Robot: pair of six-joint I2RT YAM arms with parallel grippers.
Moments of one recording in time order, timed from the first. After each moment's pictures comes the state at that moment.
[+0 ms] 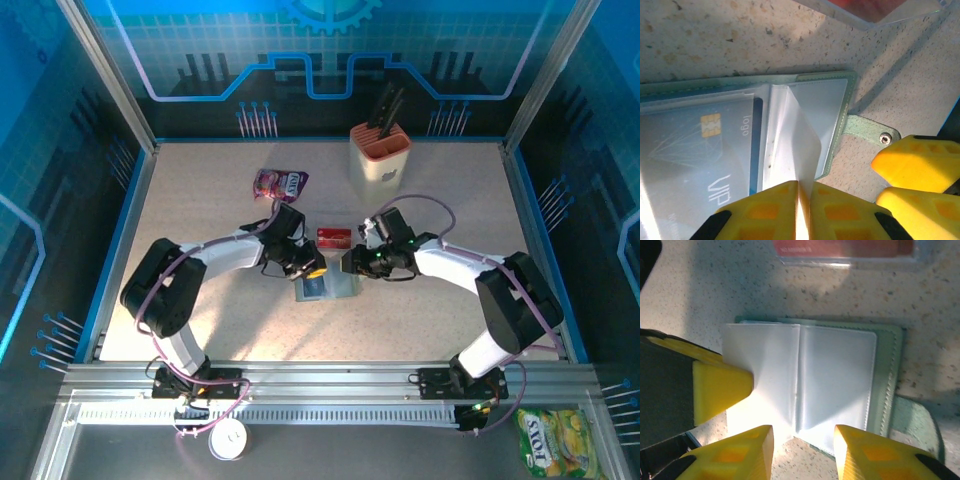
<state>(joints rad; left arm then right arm) -0.53 1.73 0.99 -0.33 0.53 -0.98 0.51 1.57 0.84 -0.27 -0.50 0.62</state>
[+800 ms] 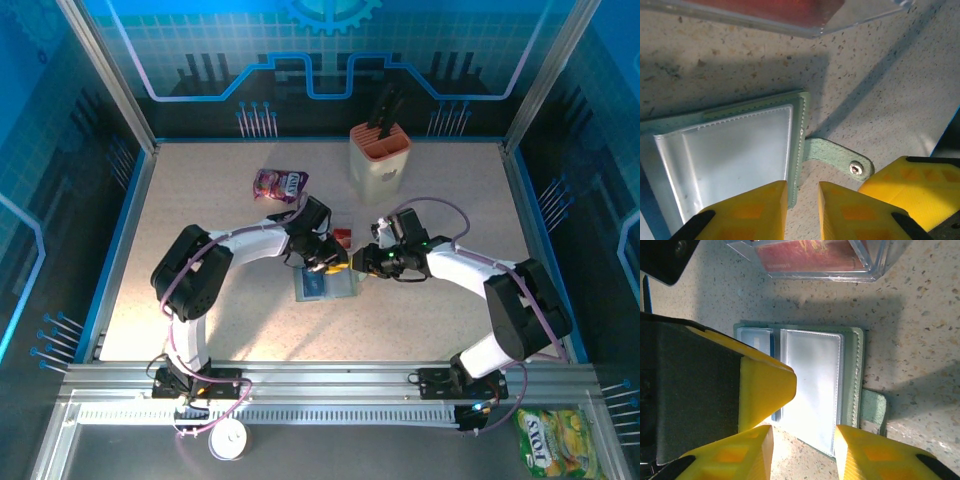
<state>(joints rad) -0.61 1.90 1.21 -0.38 0.52 -0.98 0.42 1.52 0.78 -0.24 -0.56 0.60</state>
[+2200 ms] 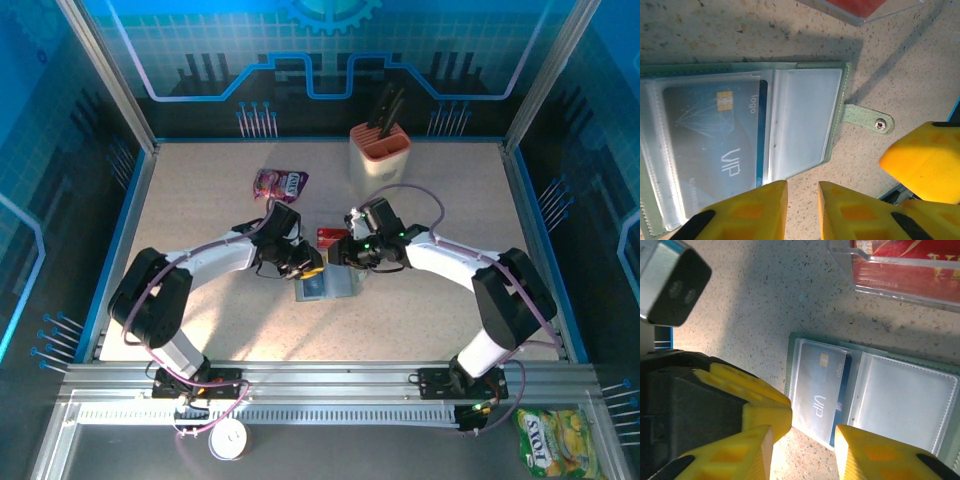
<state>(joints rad) -0.52 1.63 0.96 -0.39 0.50 -0.95 0.58 1.62 0.97 -0.27 -0.52 0.64</state>
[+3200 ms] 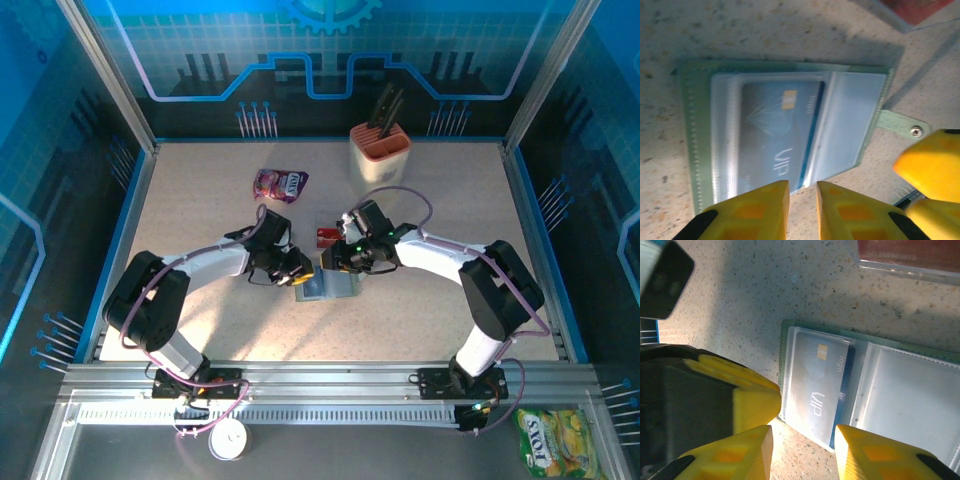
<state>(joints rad) -0.48 1.60 0.85 -0.35 0.49 -0.95 0.61 1.69 1.01 -0.30 -0.52 0.63</state>
